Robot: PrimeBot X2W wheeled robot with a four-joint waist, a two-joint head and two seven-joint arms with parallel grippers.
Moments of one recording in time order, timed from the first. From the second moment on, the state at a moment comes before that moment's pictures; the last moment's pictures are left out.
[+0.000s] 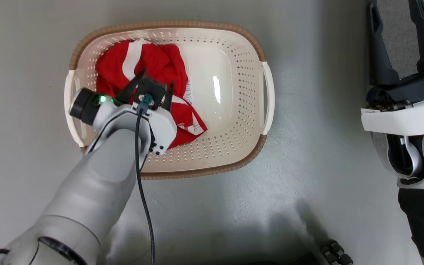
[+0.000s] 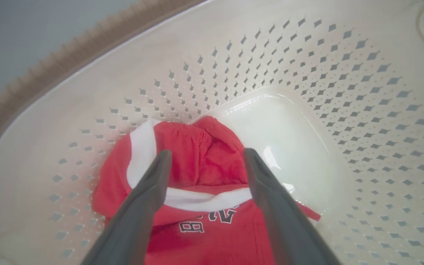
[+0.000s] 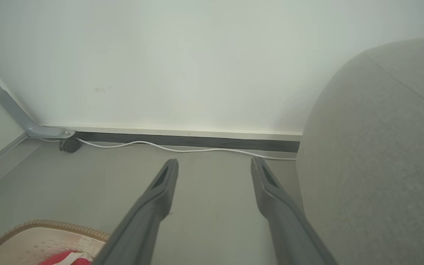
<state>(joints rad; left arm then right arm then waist) -0.97 0.04 -0.82 1.12 -0.40 0.13 -0.24 -0.60 -0.19 0.16 0.08 0.29 0.13 -0.26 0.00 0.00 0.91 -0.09</state>
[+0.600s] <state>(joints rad) -1.14 0.05 -0.99 1.28 -0.30 0.17 -0.07 -0.62 -0.16 0.15 0.07 0.31 0.13 -0.26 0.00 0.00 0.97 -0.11</state>
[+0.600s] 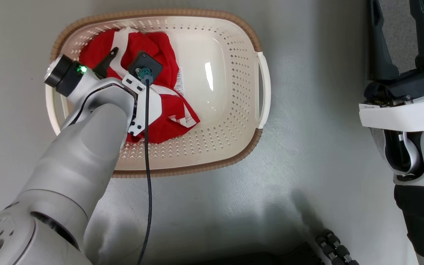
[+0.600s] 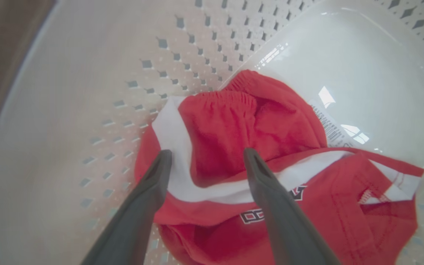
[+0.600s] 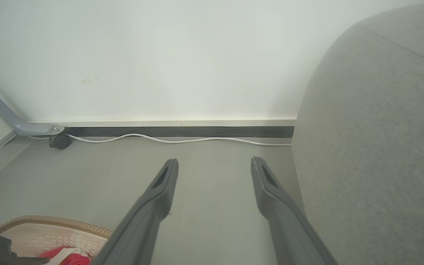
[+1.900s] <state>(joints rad) -1.11 0.10 -1.06 1.29 -0.31 0.10 -0.16 -0.66 -0.13 0.16 0.10 0.33 0.13 -0.26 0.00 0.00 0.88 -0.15</state>
